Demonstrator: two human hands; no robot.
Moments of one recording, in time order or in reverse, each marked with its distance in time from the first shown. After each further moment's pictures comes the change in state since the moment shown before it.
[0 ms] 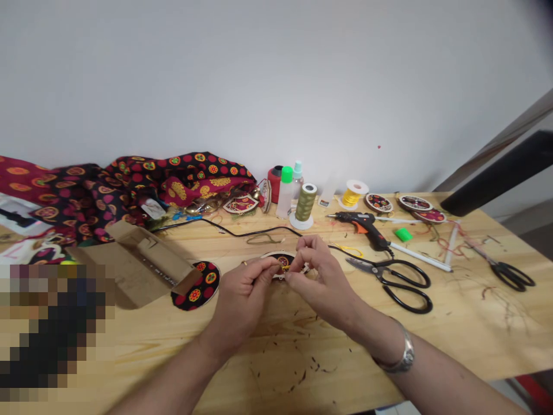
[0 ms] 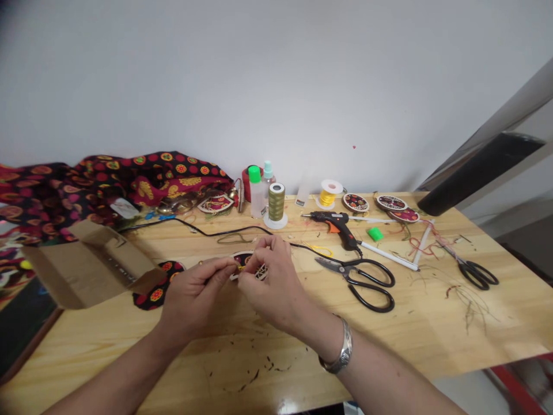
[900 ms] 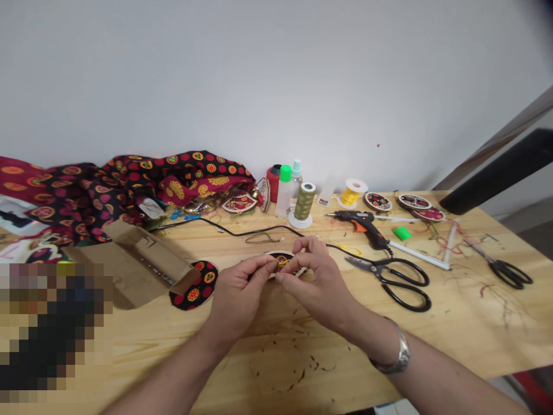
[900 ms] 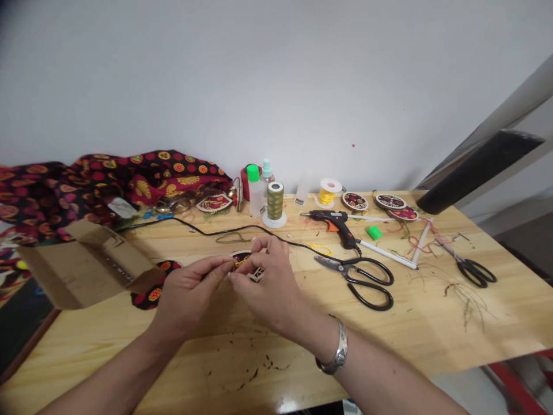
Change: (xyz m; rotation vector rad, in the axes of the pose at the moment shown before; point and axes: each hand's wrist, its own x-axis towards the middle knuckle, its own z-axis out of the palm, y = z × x) left_hand 0.005 0.007 0.000 -0.135 0.032 -0.246; right_hand -0.003 0.000 0.004 -0.079 0.011 0.028
